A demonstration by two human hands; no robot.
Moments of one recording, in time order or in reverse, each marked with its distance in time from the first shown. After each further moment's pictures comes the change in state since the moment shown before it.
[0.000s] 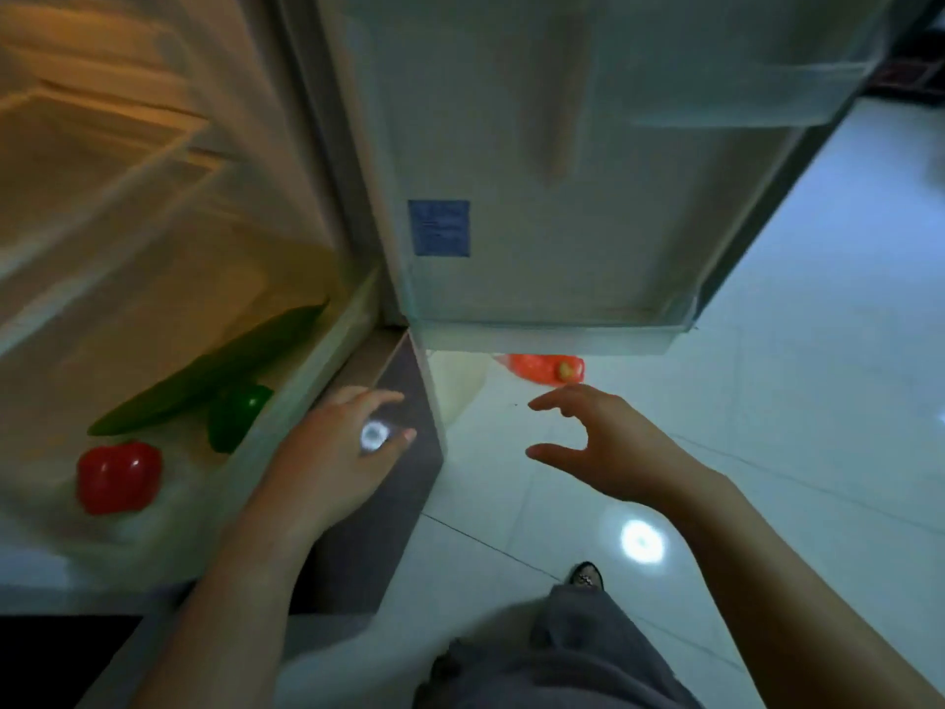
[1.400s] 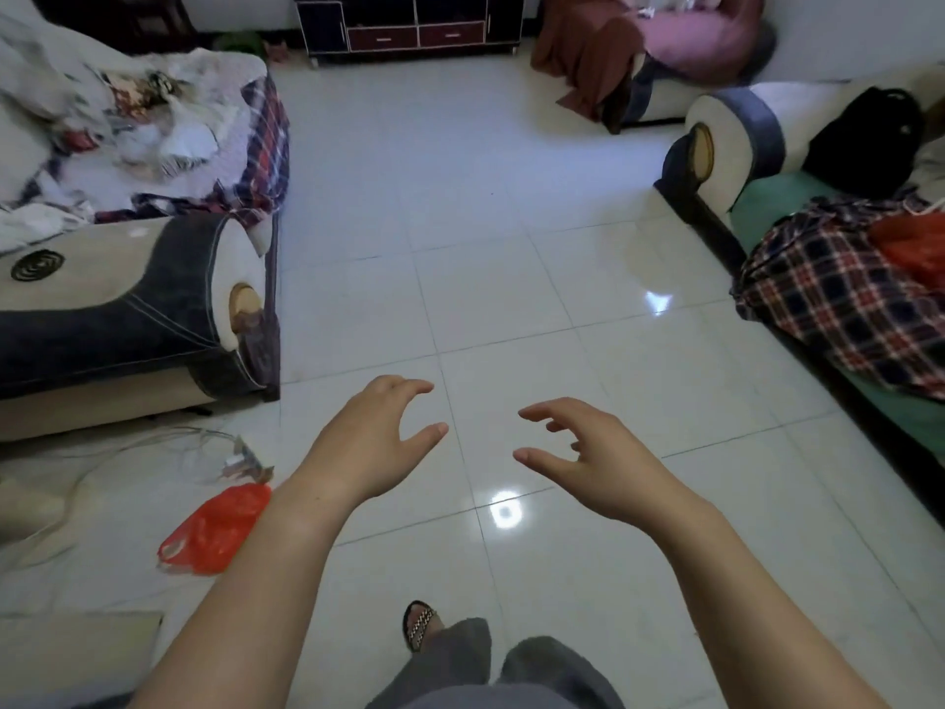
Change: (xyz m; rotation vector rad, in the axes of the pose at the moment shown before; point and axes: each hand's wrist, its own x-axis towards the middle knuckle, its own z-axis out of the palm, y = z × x) left_hand 0.379 0.640 0.375 0.078 -0.483 0.635; right_hand -0.069 0.591 -0.356 0.326 0.425 0.630
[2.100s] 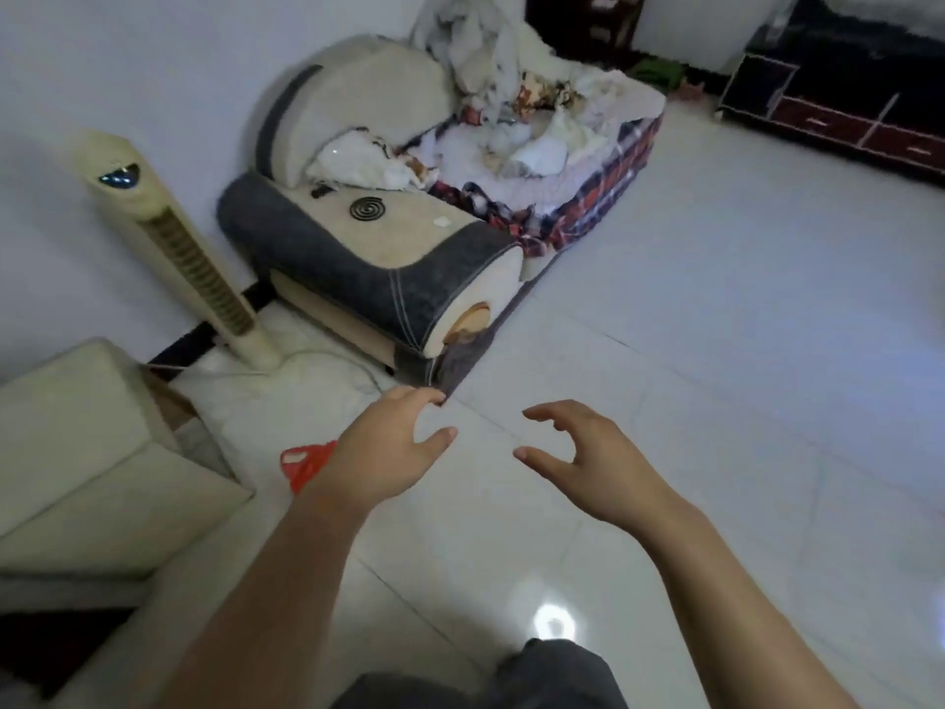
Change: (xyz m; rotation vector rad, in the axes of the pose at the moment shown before) left_hand 0.203 -0.134 -0.117 -0.222 0.426 -0.710; right_hand 0.427 -0.152 0.000 -0.277 -0.484 -0.640
